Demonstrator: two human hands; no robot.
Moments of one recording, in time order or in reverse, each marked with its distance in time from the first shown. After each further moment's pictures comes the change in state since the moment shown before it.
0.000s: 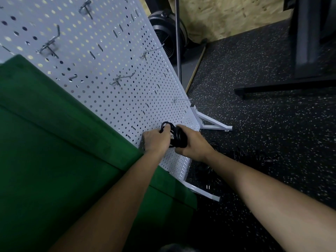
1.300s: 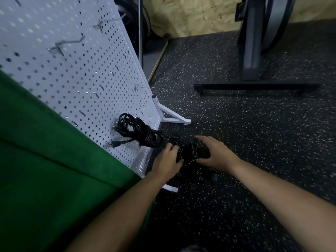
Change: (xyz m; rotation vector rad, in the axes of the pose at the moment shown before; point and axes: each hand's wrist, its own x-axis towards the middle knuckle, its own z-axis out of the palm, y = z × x) left_hand -0.046 -0.061 0.172 0.418 -0.410 0.656; right_hand -0.114 0.096 -0.101 -0.492 -0.074 0.317
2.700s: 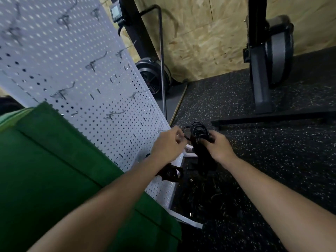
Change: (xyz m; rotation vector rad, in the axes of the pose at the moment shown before) left_hand -0.008 0.083 -0.224 -0.149 0.290 0.041; right_hand 0.036 -0.086 -0.088 0.669 0.447 0.048
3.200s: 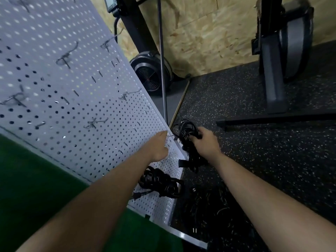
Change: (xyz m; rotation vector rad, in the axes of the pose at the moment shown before) left_hand 0.094 -0.089 0.012 0.356 -0.348 -0.142; right_hand 0.081 0.001 0.053 0.026 -0.021 -0.003
